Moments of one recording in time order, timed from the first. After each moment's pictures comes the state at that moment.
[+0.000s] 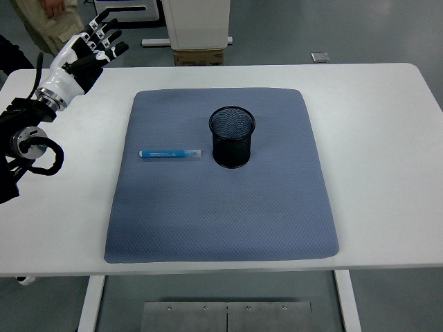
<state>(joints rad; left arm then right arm) -1.08 0.37 -0.05 -0.51 -0.20 -0.41 -0.54 0.01 0.00 0.27 0.21 -0.04 0.05 0.26</state>
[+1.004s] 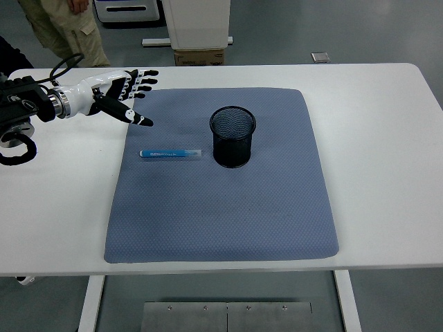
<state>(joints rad) -1.35 0.47 0.48 -0.75 0.12 -0.29 -0.42 0.01 0.00 0.27 0.21 -0.04 0.05 0.26</state>
